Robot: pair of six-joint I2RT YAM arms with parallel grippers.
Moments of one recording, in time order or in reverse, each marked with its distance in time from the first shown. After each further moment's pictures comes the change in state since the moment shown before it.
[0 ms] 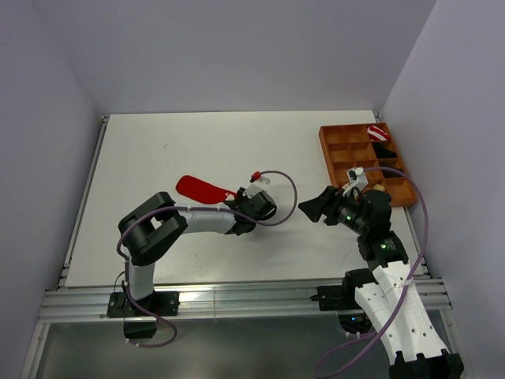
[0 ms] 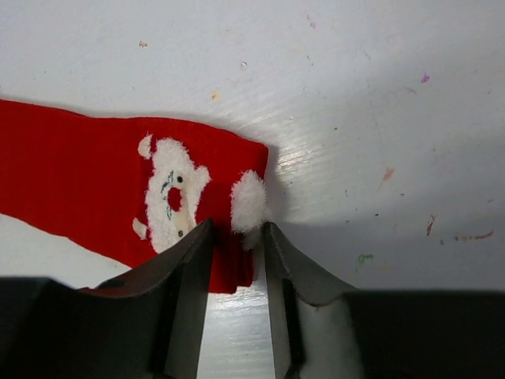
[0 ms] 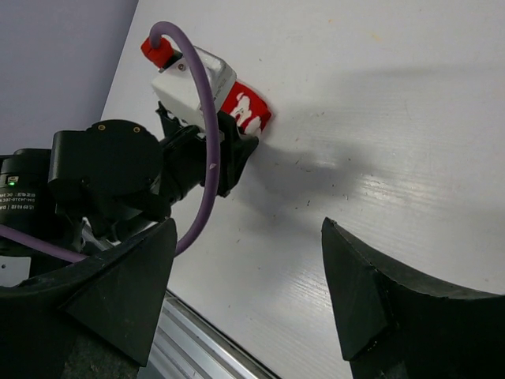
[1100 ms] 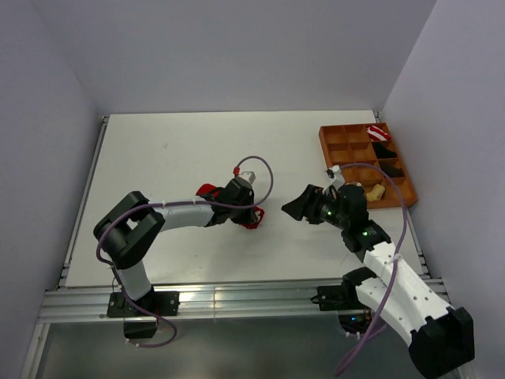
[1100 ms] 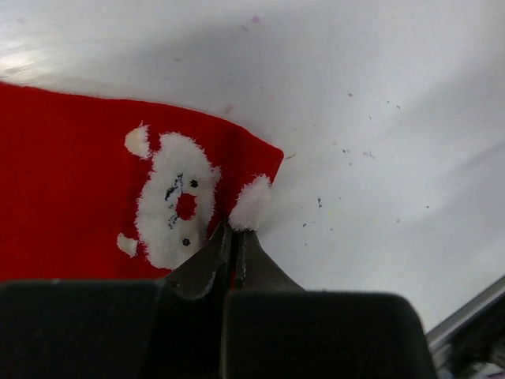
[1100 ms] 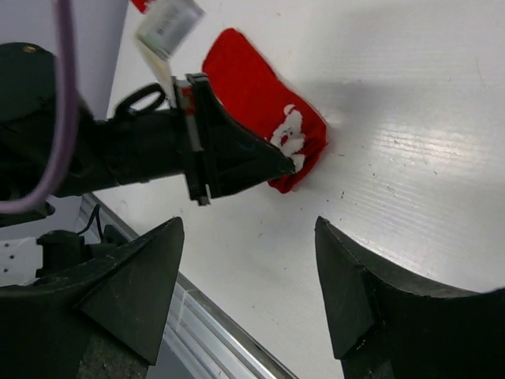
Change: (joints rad) left arm 0.143 -0.132 -0.105 0.115 0.689 -0.317; right arm 0.189 0.179 -0.052 0.204 0.088 0.132
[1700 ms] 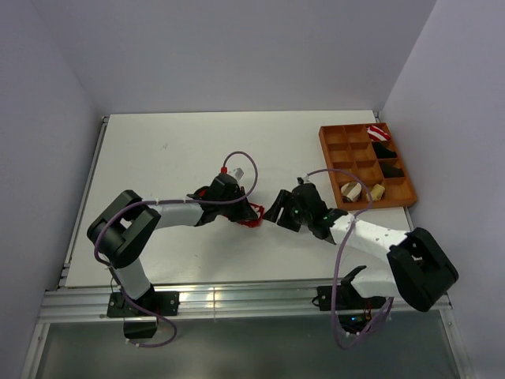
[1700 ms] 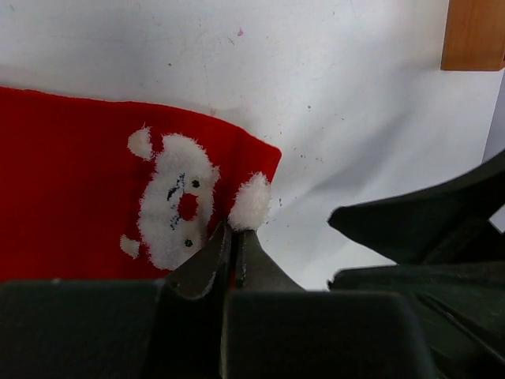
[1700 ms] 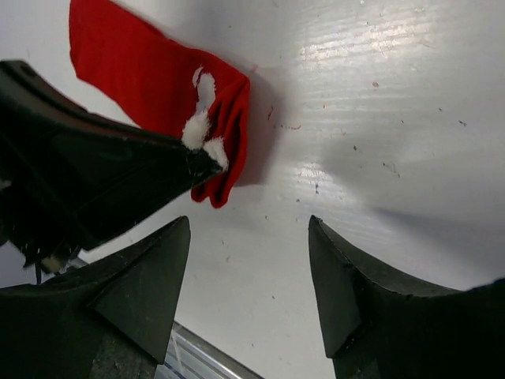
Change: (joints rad) left arm 0.126 -0.031 -0.125 0.212 0.253 -0.183; right arm 0.296 0.502 0.048 0.136 0.328 0.267
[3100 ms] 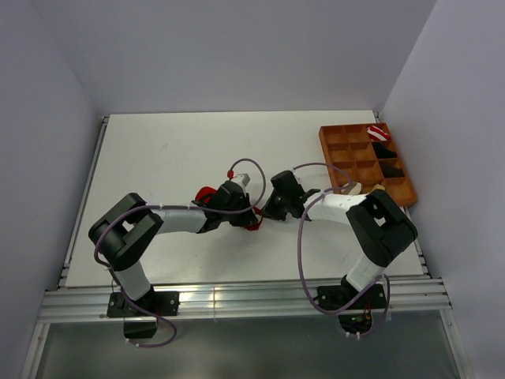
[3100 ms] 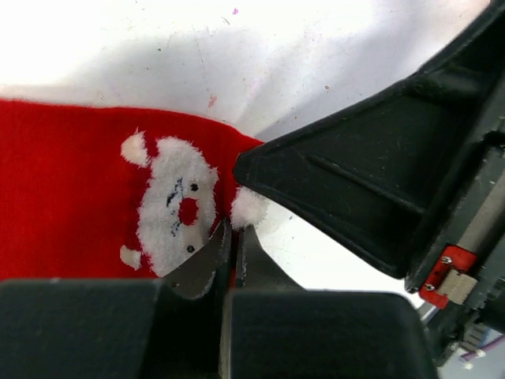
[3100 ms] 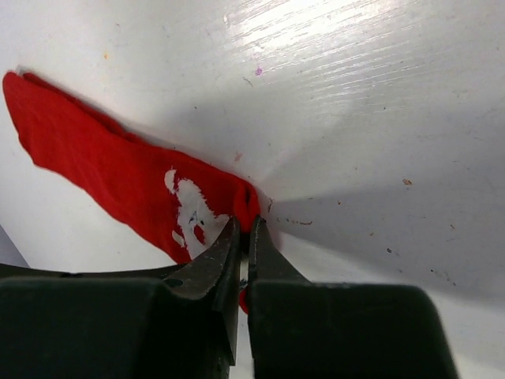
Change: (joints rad) left arm -0.074 -0.006 -0.034 0.036 -0.121 0.119; right arm 0.016 0.406 0.274 -0.058 0.045 0.124
